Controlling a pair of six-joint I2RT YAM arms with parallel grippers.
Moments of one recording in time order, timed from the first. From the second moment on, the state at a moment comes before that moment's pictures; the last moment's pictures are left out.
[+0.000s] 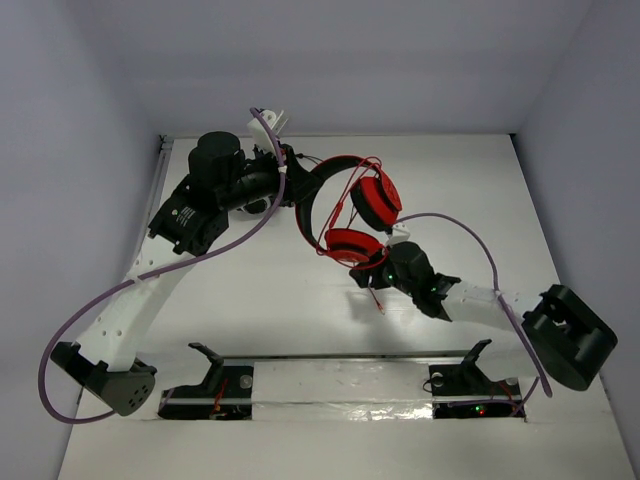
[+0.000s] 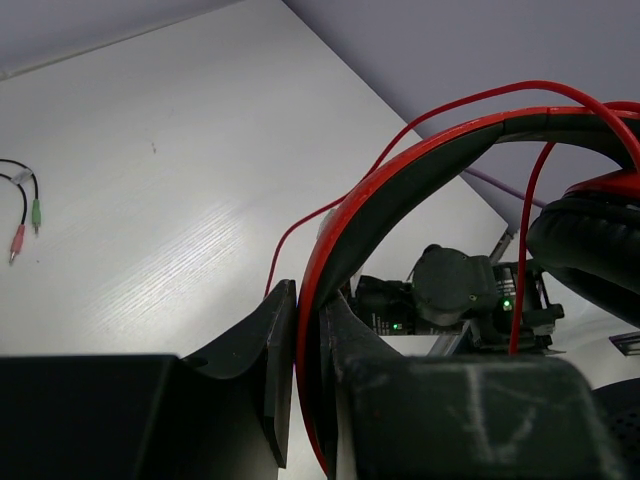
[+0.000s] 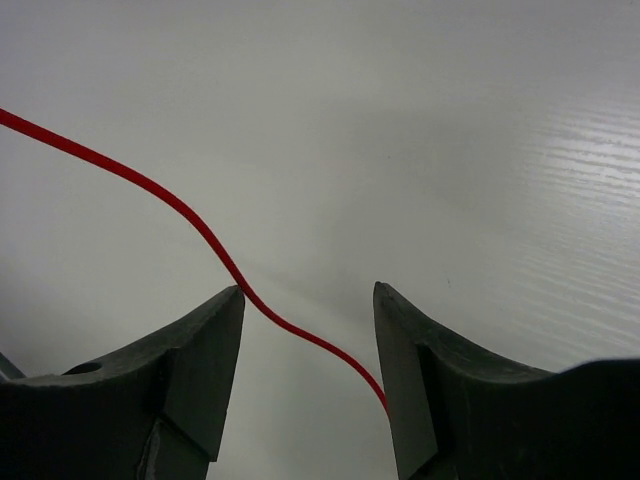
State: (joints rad) left arm -0.56 1.20 1.47 -0.48 0.39 -0.32; right arm 0.75 1.28 0.48 0.33 0.09 0.60
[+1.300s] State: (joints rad) left arm -0.51 1.37 1.30 -0.25 -0.24 -0.57; right arm 1.00 0.93 0.49 0.01 -0.04 0.70
